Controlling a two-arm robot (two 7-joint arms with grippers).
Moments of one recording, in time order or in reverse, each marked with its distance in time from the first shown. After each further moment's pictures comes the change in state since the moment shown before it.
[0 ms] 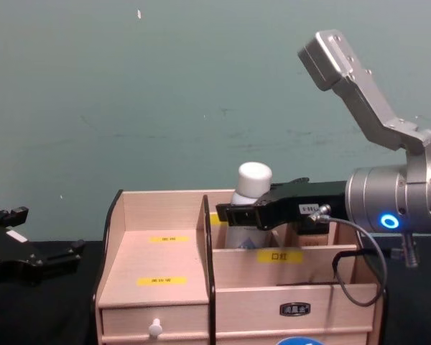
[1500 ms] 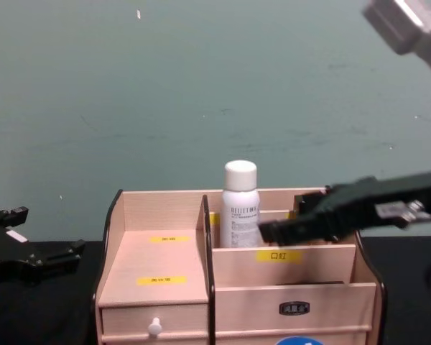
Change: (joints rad) left arm 0.000 0.000 0.000 0.000 0.000 0.000 0.000; right arm -0.208 0.213 0.071 -0.468 0.056 0.289 -0.021
